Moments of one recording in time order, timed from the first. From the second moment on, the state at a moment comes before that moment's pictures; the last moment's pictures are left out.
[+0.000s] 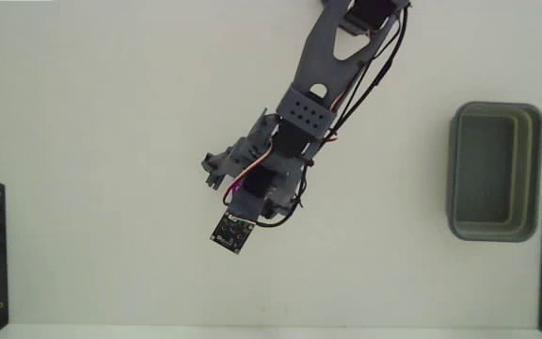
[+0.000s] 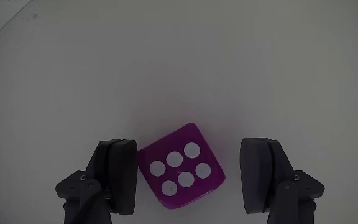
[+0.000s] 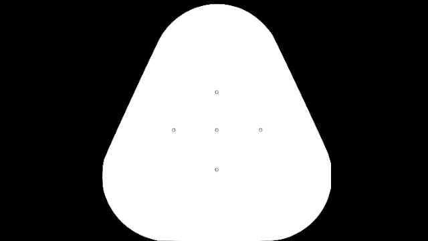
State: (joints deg) arm 28.5 88.7 102.4 42.2 -0.3
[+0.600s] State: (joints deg) arm 28.5 88.7 102.4 42.2 -0.3
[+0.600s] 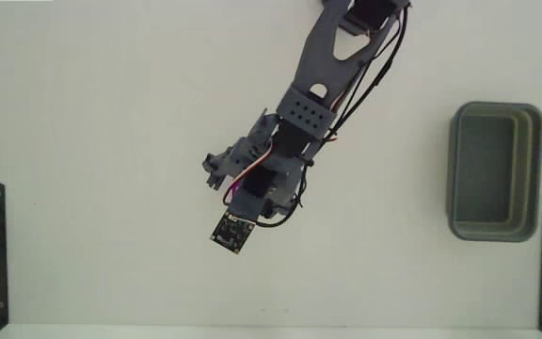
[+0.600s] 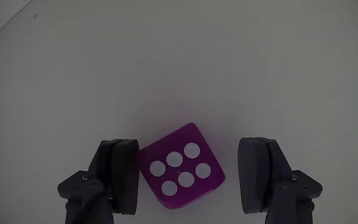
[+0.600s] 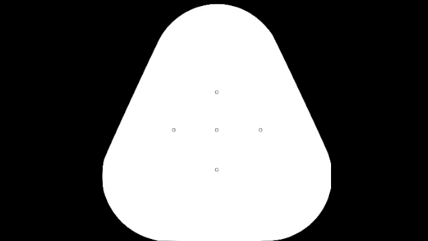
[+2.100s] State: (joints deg) arm 28.4 88.7 102.4 42.2 -0.3
